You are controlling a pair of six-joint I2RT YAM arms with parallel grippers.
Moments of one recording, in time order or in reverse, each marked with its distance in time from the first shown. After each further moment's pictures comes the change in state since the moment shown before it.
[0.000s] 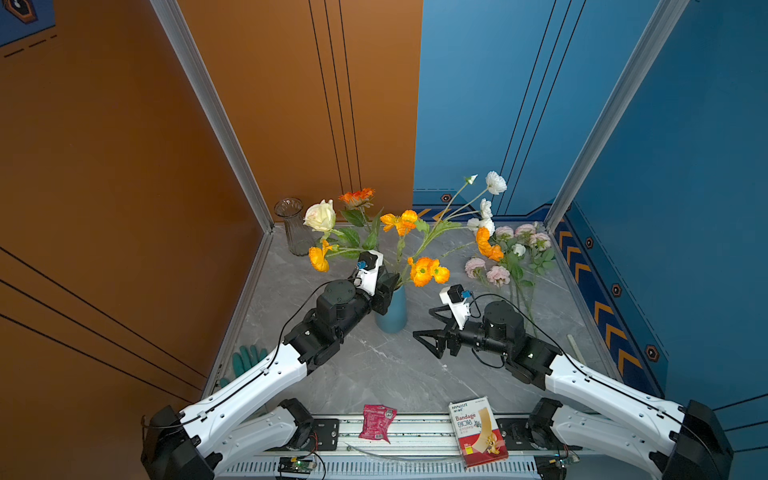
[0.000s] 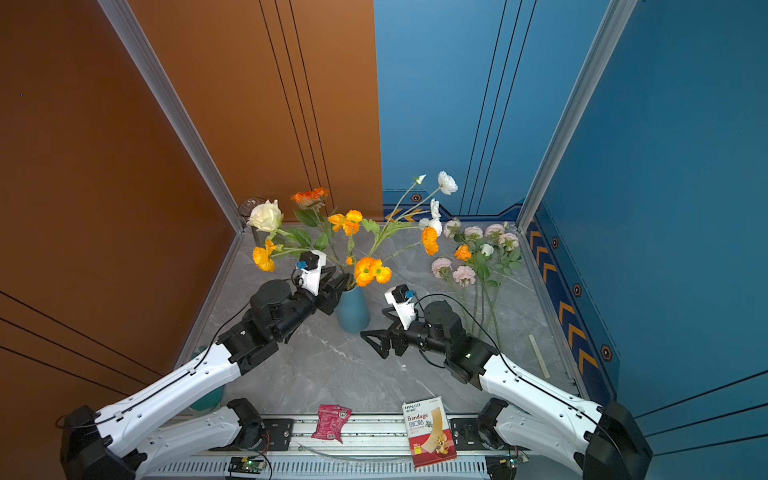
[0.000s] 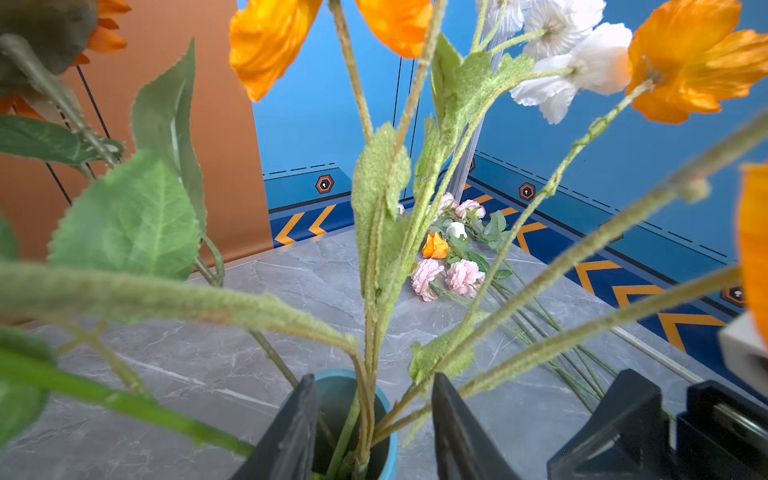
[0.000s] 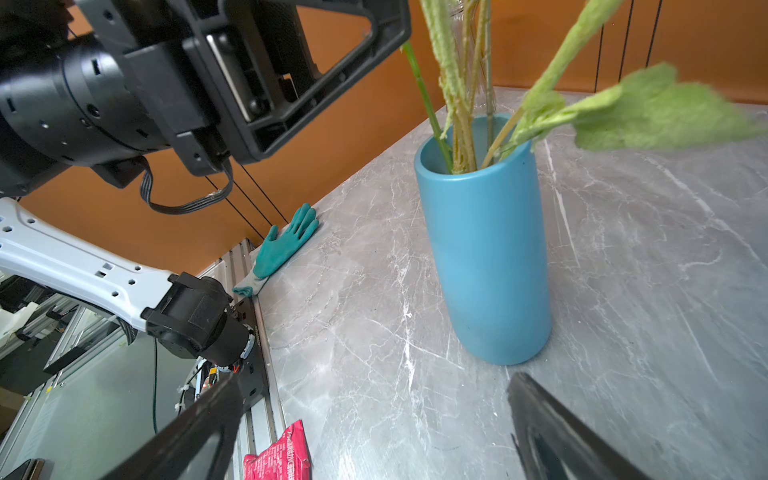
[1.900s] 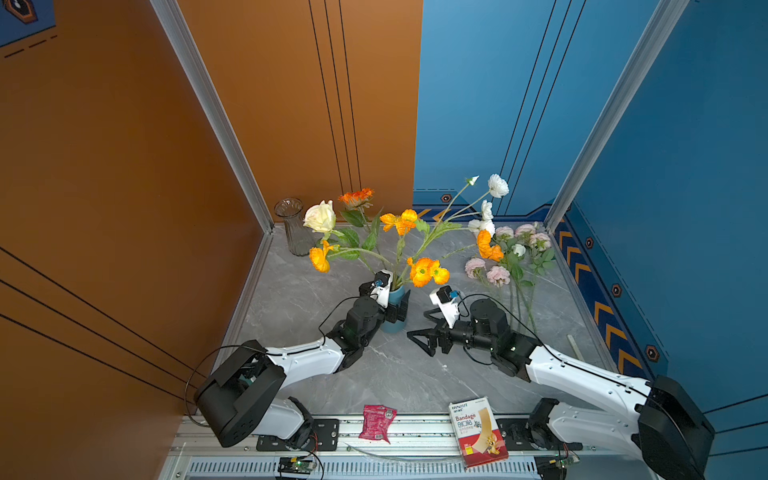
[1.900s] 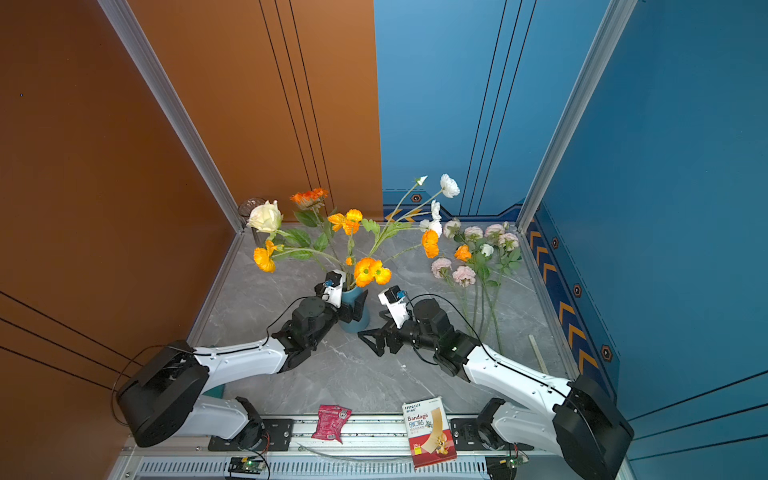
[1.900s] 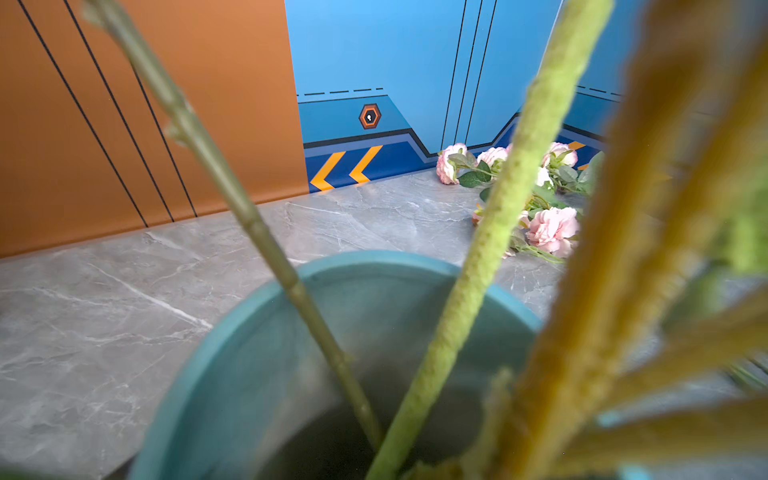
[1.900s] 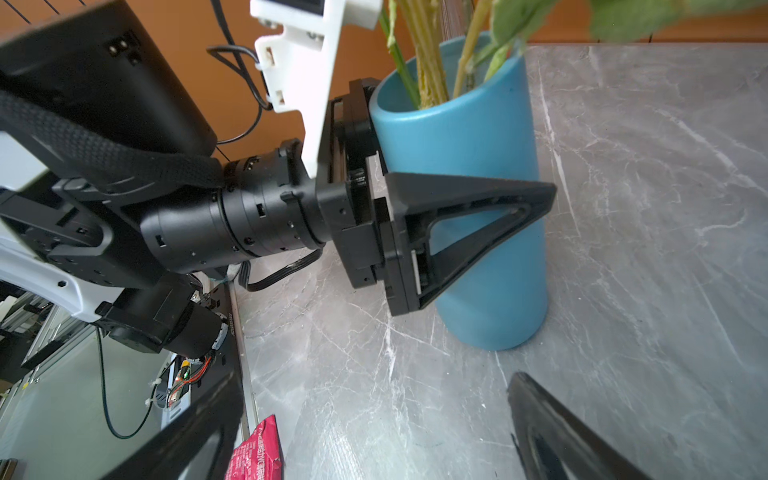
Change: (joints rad) left arm 0.002 0.431 -0.239 0.620 -0.143 0.024; right arm -0.024 0.166 -0.021 0.104 -0.027 -0.008
